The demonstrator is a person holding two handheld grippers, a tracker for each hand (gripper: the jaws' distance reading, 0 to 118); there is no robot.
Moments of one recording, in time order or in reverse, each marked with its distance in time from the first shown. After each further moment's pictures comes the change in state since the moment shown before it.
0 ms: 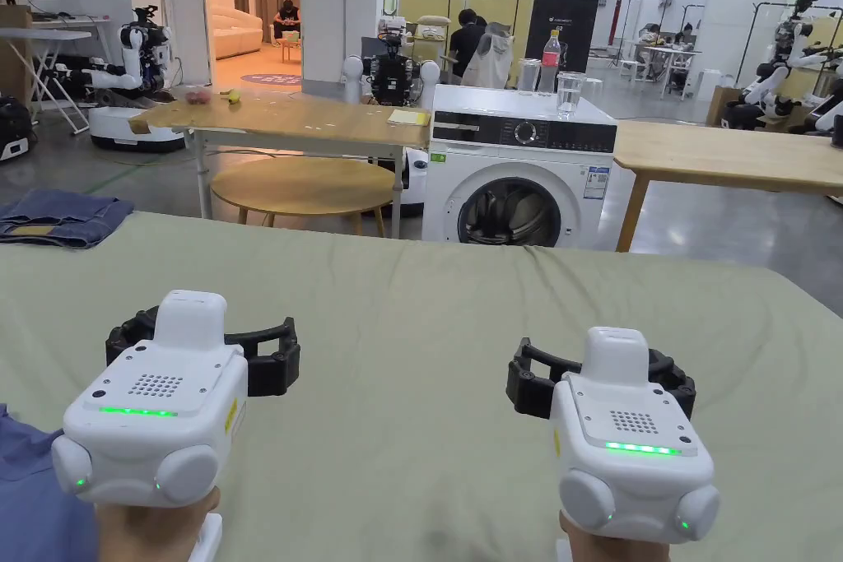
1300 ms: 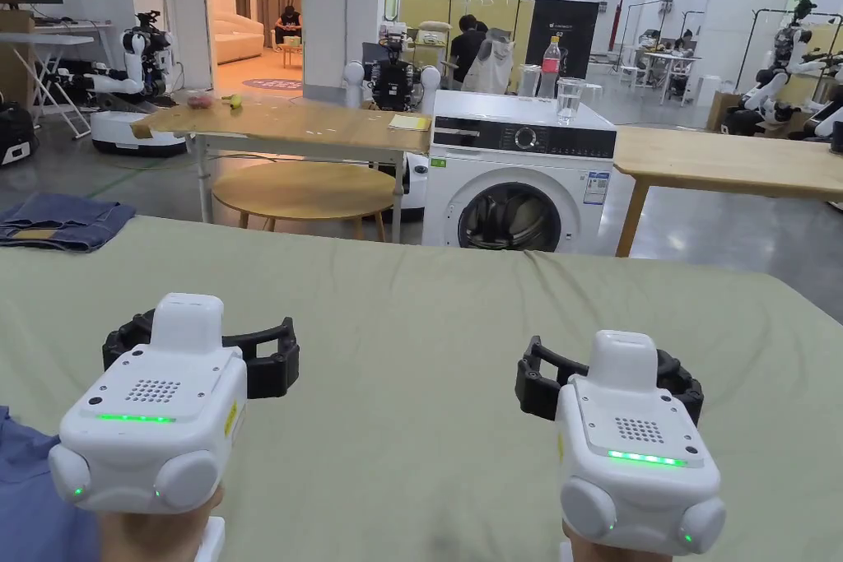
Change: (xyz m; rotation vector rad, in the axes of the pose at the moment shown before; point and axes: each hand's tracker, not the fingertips) left arm -0.001 0.004 0.009 0.019 0.012 0.020; right arm 0.000 0.004 0.012 0.035 -0.033 -0.002
